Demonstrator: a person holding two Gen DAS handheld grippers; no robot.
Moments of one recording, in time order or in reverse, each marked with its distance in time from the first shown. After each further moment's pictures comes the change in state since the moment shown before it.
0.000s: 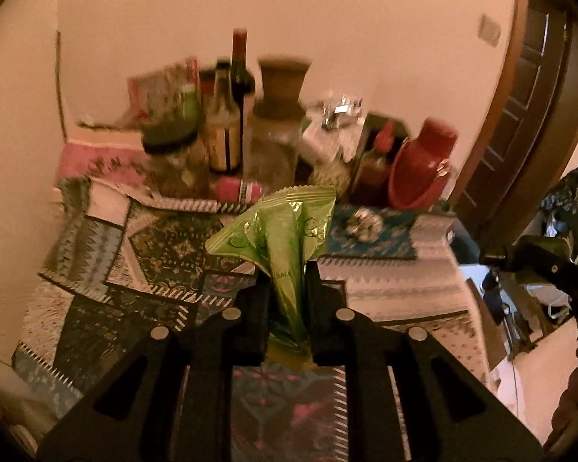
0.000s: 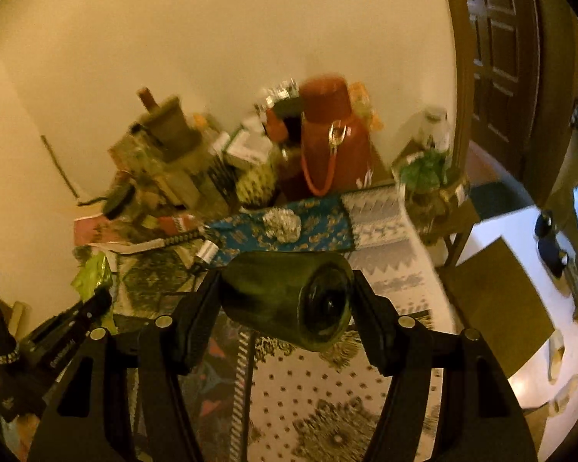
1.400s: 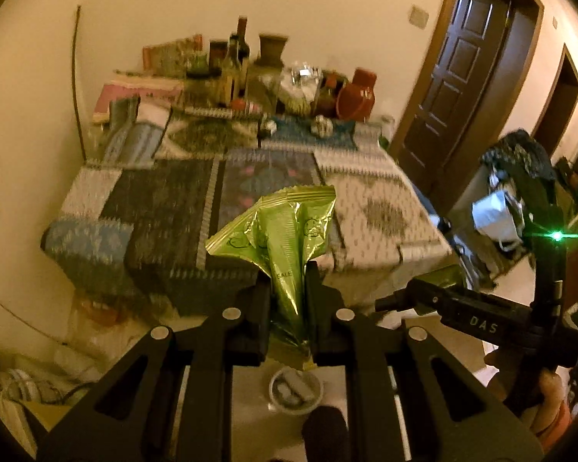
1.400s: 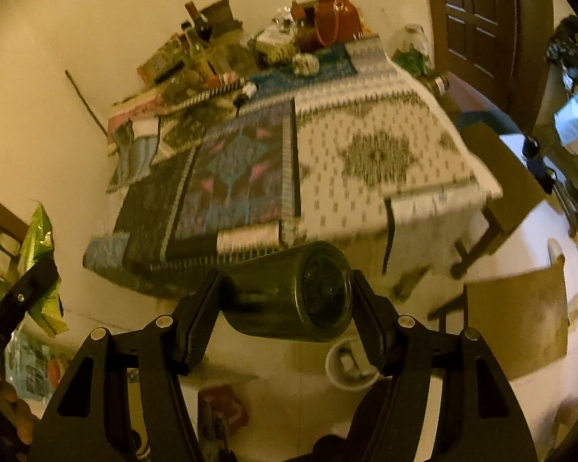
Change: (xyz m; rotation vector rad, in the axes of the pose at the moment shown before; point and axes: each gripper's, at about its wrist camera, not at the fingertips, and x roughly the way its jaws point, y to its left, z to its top) left arm -0.205 0.081 -0.215 0.050 0.089 -0.179; right arm -0.093 0.071 -0.253 0.061 0.231 -0.020
